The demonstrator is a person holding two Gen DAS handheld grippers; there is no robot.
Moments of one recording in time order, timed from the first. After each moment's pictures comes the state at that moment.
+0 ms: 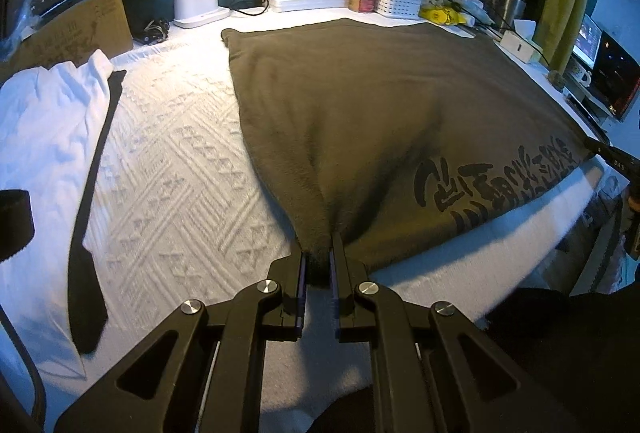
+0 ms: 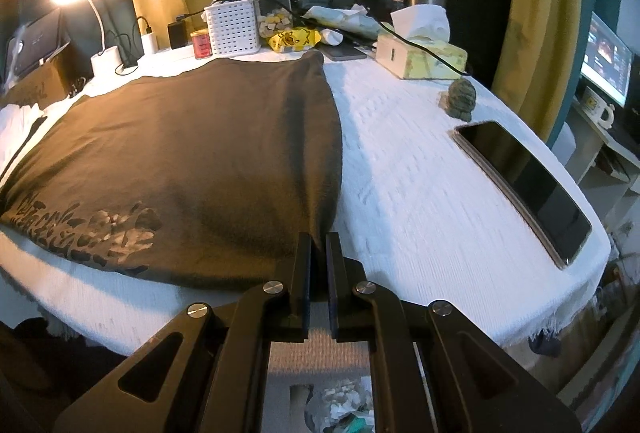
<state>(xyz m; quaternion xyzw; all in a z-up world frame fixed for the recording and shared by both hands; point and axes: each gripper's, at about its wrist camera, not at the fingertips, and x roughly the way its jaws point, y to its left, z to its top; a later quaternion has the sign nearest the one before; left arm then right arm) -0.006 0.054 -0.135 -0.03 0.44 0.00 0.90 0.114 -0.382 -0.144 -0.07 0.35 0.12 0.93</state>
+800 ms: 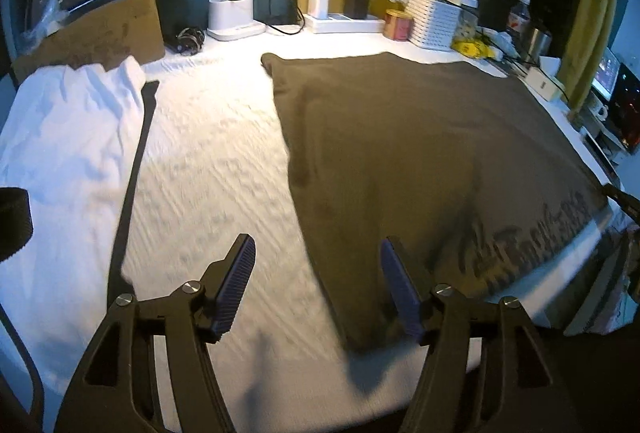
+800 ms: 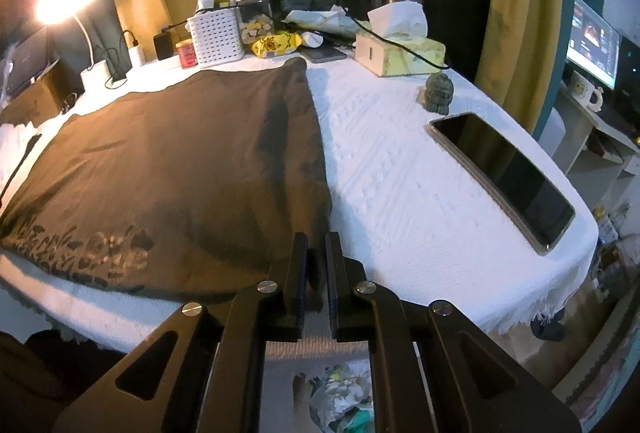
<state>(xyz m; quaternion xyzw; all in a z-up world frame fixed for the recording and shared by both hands) 0.018 0.085 -0.113 -0.05 0.42 0.04 0.91 0.113 -0.396 -0.133 -0.05 0.35 0.10 0.93</state>
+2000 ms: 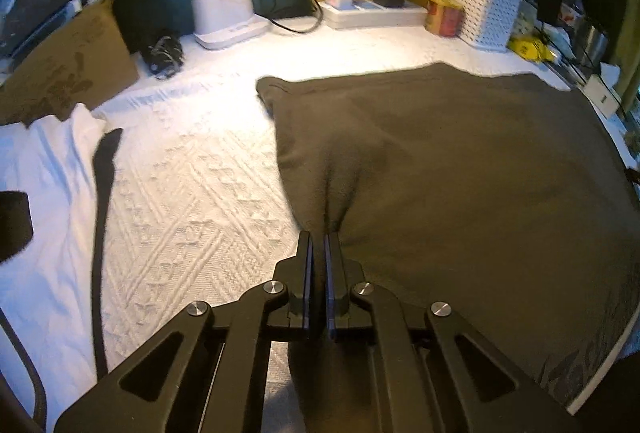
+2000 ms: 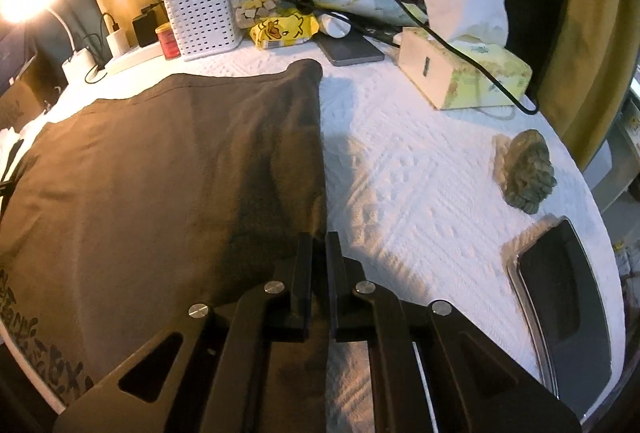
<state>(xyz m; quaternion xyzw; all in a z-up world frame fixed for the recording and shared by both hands) 0.131 0.096 -0.126 -0.02 0.45 0.10 0.89 0.260 -0.366 -0.136 -0.08 0.41 0.14 0.90</state>
